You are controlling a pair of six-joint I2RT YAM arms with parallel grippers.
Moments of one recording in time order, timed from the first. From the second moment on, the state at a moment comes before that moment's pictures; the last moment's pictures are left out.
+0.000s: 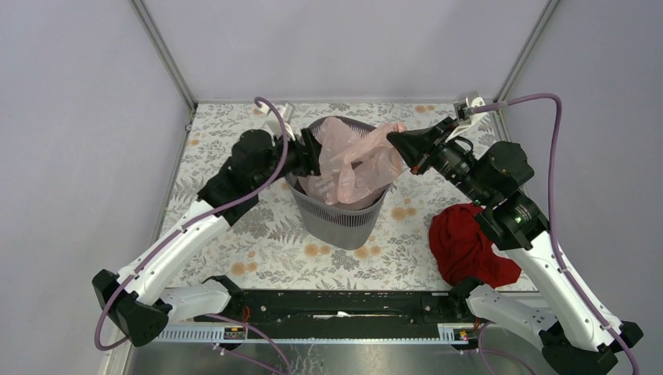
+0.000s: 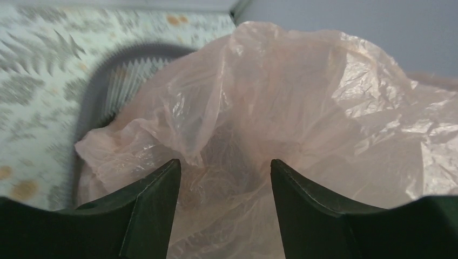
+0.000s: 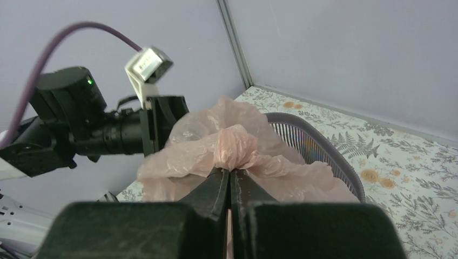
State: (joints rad) left arm -0.63 1.12 1.18 -0.23 0.12 -0.57; right arm 0.61 0.90 1.21 -0.18 -0.18 0.34
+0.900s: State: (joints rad) left arm -0.68 0.96 1.45 -0.61 -0.15 -0.51; right arm 0.61 1.22 1.34 -0.32 -0.25 0.45
